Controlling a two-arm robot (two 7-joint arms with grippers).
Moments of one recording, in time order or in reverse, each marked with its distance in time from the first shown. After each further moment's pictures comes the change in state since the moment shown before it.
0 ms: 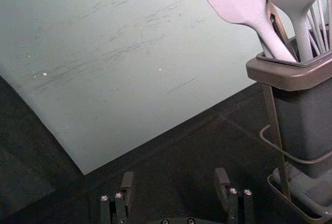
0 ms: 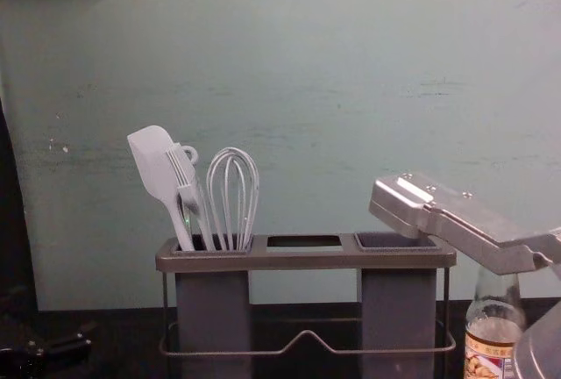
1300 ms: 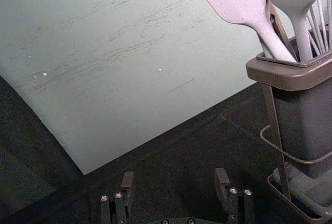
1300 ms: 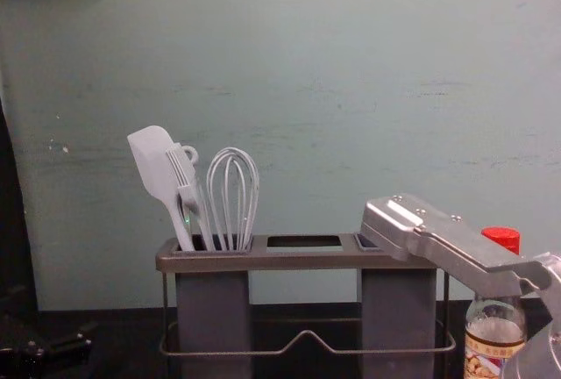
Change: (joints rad) left arm 0.000 0.000 0.000 0.000 0.000 0.000 0.000; right arm -0.004 -0.025 0.005 0.054 -0.075 -0.042 0.067
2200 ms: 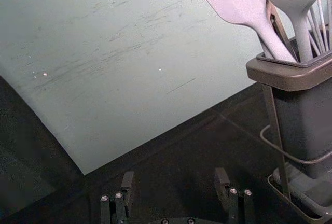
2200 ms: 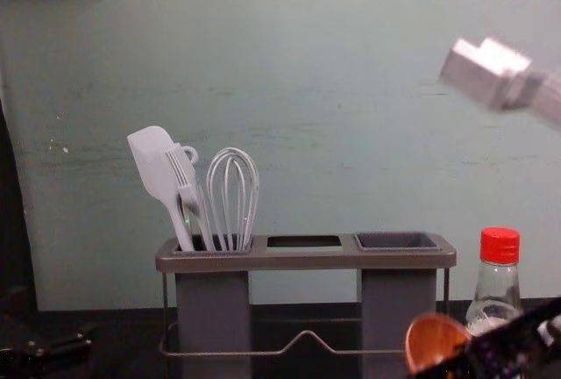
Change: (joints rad) left arm 0.000 0.000 0.000 0.000 0.000 0.000 0.000; right arm -0.130 0.054 0.136 -0.333 -0.013 -0.015 0.065
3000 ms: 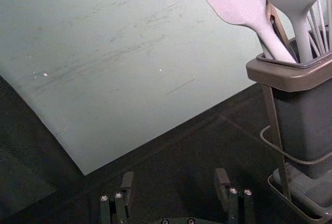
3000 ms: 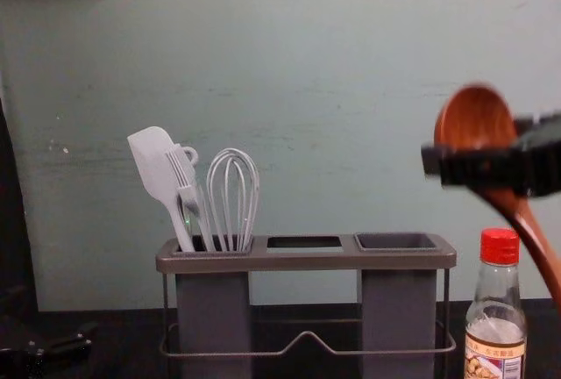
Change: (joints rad) left arm 0.000 0.000 0.000 0.000 0.000 0.000 0.000; right arm -0.279 -0.013 0.152 -0.173 -0.013 -0.731 -0.069
